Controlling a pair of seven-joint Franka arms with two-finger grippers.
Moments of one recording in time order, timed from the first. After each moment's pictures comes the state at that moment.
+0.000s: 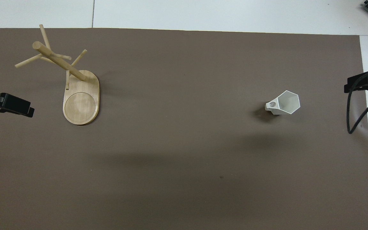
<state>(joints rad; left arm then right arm) 0.04 0.01 -0.13 -1.48 -0.07 1.41 0.09 -0.14 0.10 0.03 -1.52 -0.03 1.65 0.00</state>
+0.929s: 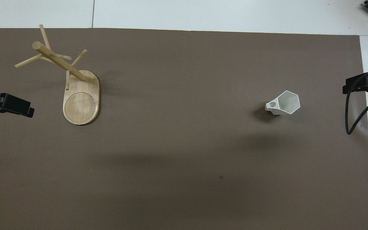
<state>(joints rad) 0.04 0.01 -0.13 -1.48 -0.07 1.41 0.09 -0.14 0.10 0.03 -1.53 -0.03 1.65 0.00</state>
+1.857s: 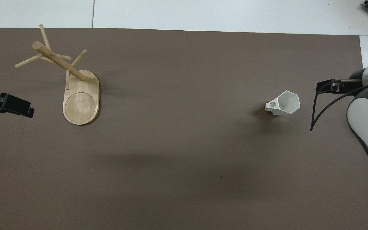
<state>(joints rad) 0.04 0.01 -0.13 -1.48 -0.07 1.41 0.09 -0.12 0.11 0.04 -1.82 -0.03 2.04 0.00</state>
